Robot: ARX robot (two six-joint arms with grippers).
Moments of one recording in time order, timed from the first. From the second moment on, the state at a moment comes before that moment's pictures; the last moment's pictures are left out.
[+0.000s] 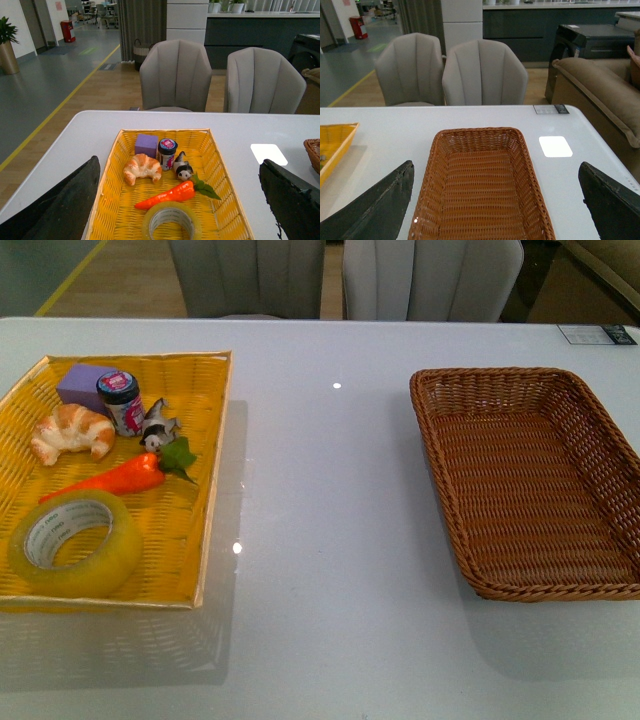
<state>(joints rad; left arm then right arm) 0.00 0.02 0.01 0.00 0.00 0.00 0.00 0.01 0.02 0.00 0.00 0.00</state>
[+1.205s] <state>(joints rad) 0.13 1.69 0.59 0.41 0.30 0.05 0.00 0.01 0.02 0.00 0.00 0.00</state>
